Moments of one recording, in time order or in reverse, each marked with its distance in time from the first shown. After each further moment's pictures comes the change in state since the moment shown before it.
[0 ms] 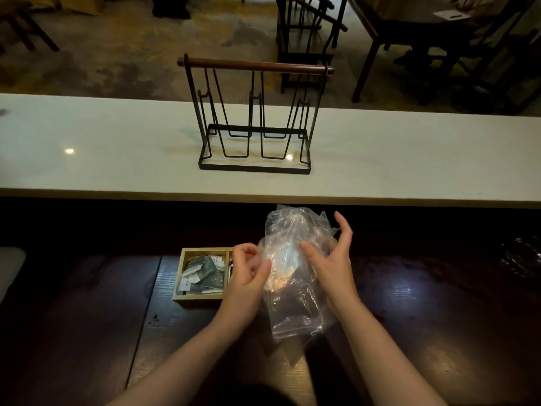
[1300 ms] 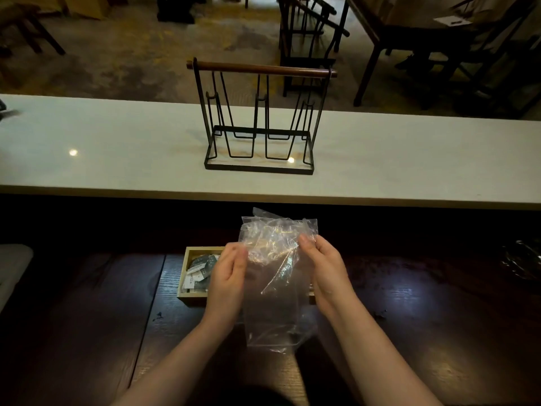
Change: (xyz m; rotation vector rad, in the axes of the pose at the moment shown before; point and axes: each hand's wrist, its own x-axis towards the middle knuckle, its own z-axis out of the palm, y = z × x) left_hand -0.009 0.004 -0.017 0.041 0.193 0.141; right_hand -0.012 -0.009 0.021 0.260 -0.112 0.161
